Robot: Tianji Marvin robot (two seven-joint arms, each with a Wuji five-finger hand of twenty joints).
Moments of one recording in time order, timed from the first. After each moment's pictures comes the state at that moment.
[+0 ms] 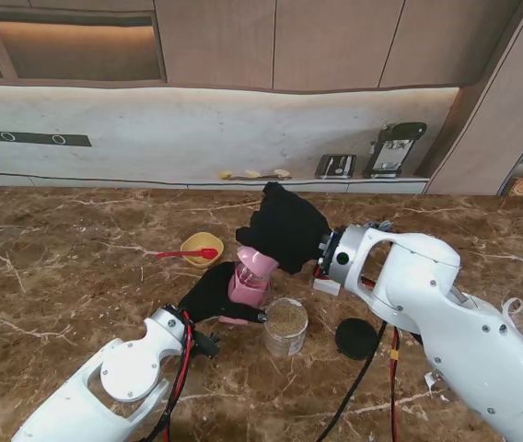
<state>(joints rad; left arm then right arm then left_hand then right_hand) 1.54 -1.16 -1.01 -1.59 -0.02 -0.28 0.01 -1.29 -0.96 1.05 -1.97 -1.73 -0.46 -0.14 0.93 -0.93 0.52 -0.14 0.75 0.14 0.60 0.68 0.95 0.09 0.45 0.85 0.83 0.34 0.54 0.91 0.45 0.41 1.23 0.81 0.37 -0.81 0.80 -0.25 0.74 -0.21 0.90 0.66 1.18 -0.02 0.65 0.97 1.12 0.08 1.12 0.83 0.76 0.13 1.55 0.66</state>
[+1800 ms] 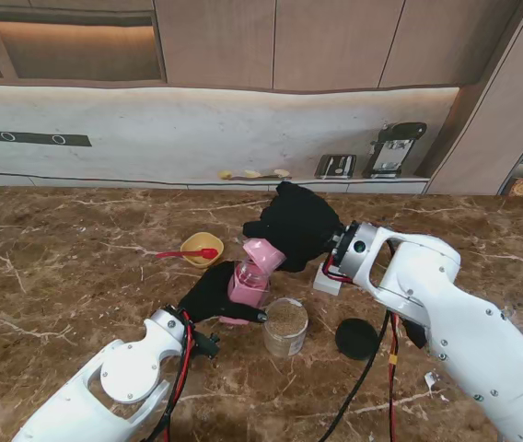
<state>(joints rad) 1.54 -1.16 -1.01 -1.59 -0.01 -0.30 0.02 -1.30 -0.99 1.10 -1.85 -1.46 -0.47 -0.19 0.93 -0.94 0.52 -0.14 0.75 0.15 0.61 0.68 0.95 0.10 0.45 0.85 0.83 0.34 0.54 0.91 0.45 0.43 1.22 0.81 0.37 -0.82 0.80 -0.25 0.75 -0.22 0.89 0.59 1.20 -0.02 0.65 0.98 1.12 0.08 1.11 0.85 0.74 0.12 1.53 0.67</state>
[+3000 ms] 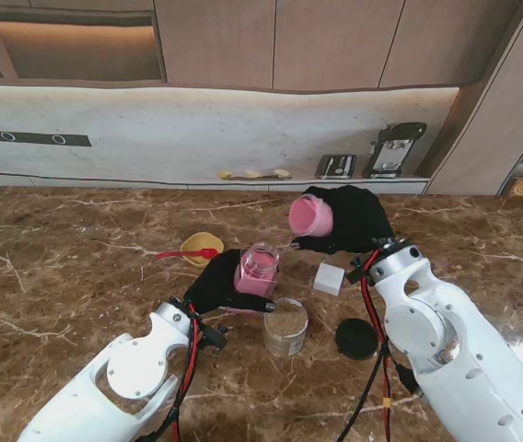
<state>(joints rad) 1.53 -1.18 -1.00 -1.62 0.01 -0.34 0.06 -1.52 -1.10 1.28 -1.78 -0.80 -0.22 -0.22 0.93 -0.94 0.53 -0.14 0.75 0.14 0.61 0.67 0.95 0.10 0.45 0.85 0.83 0.34 0.54 0.92 0.44 0.43 1.22 0.81 0.37 -0.82 0.80 -0.26 0.75 -0.24 0.89 0.60 1.17 -0.04 0.64 0.91 1.06 0.01 0.95 0.80 0.62 0.09 1.38 0.67</state>
